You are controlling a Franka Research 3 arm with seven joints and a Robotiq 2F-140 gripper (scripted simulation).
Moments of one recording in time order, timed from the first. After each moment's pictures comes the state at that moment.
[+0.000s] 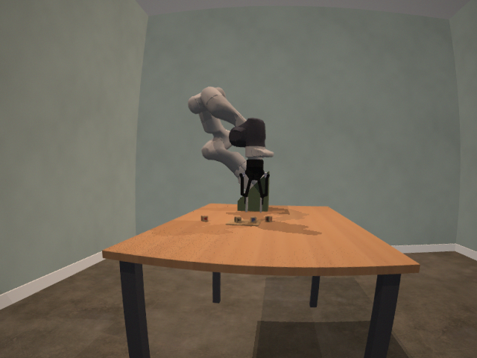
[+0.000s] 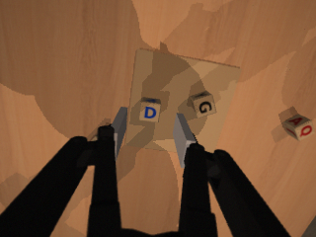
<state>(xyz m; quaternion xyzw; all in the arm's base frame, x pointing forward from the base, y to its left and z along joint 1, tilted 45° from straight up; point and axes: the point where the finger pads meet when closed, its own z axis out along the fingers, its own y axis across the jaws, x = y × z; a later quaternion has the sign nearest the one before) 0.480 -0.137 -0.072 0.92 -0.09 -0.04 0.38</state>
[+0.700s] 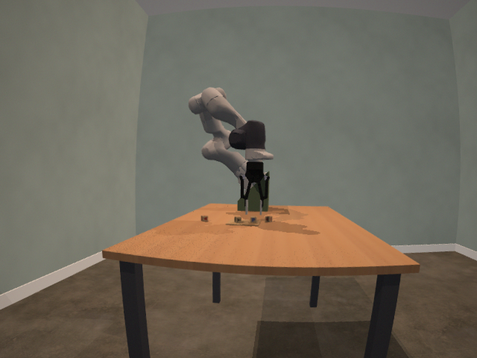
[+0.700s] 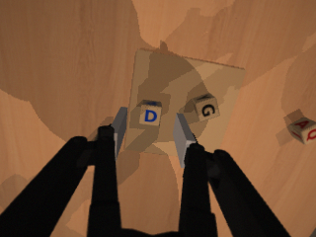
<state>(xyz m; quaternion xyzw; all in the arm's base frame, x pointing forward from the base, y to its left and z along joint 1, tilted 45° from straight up) 0.479 -0.144 -0.080 0.92 -0.09 -0.04 0.38</state>
